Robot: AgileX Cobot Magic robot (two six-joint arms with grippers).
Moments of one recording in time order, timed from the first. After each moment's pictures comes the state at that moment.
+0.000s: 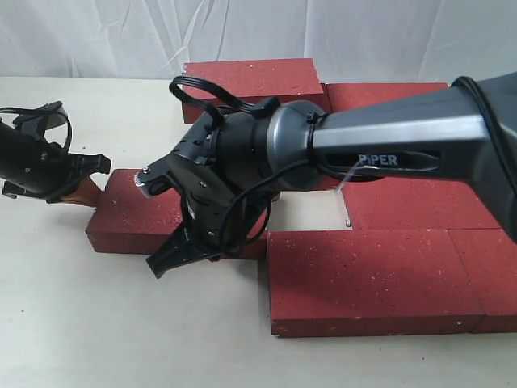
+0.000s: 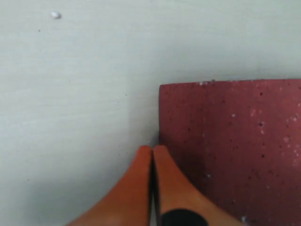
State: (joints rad) left arm 0.06 1.92 -0.99 -0.86 0.62 0.74; right arm 0.95 2.07 -1.43 -0.20 0.80 0.39
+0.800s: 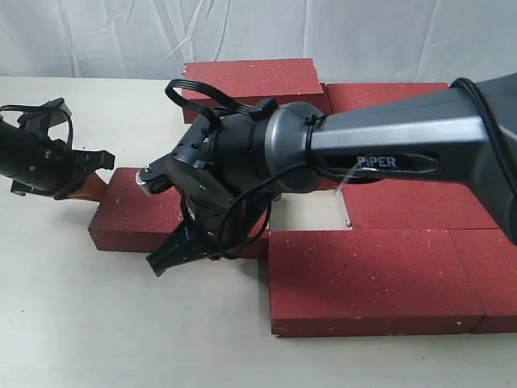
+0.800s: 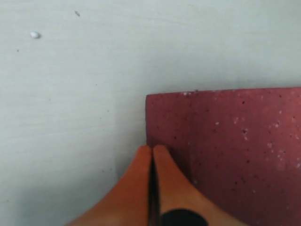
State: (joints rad) left arm 0.06 1.94 -0.99 -0.96 0.63 0.84; right arm 0.96 2.07 -1.43 -0.23 0.81 0.44
